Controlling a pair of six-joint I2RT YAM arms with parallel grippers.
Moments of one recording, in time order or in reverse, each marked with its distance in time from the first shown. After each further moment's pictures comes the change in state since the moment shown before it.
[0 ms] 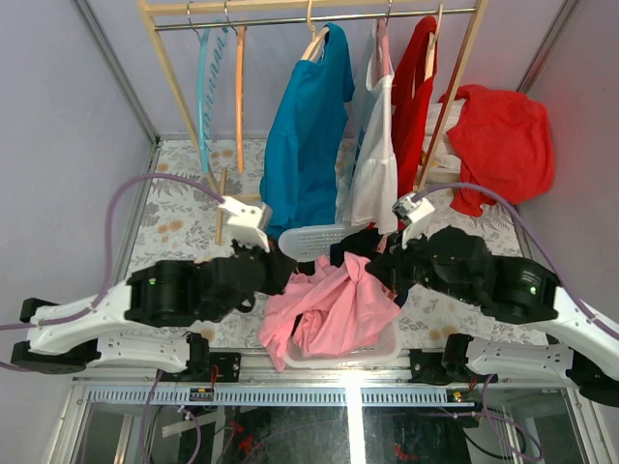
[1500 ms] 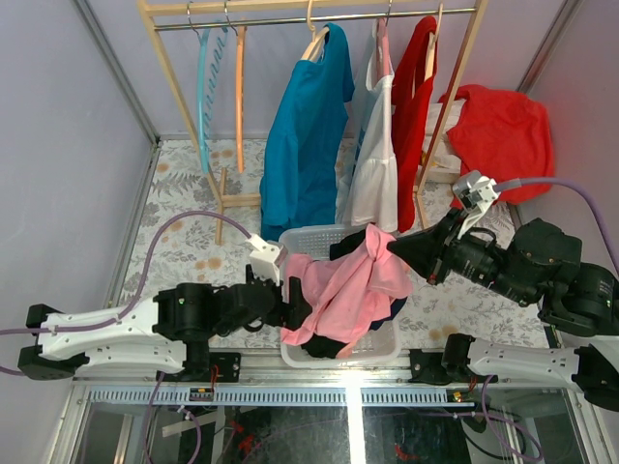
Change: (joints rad) left arm 0.001 -0.154 -0.394 0.165 0.220 -0.025; right arm 0.000 -0.064 0.219 0.063 -0.041 -0.137
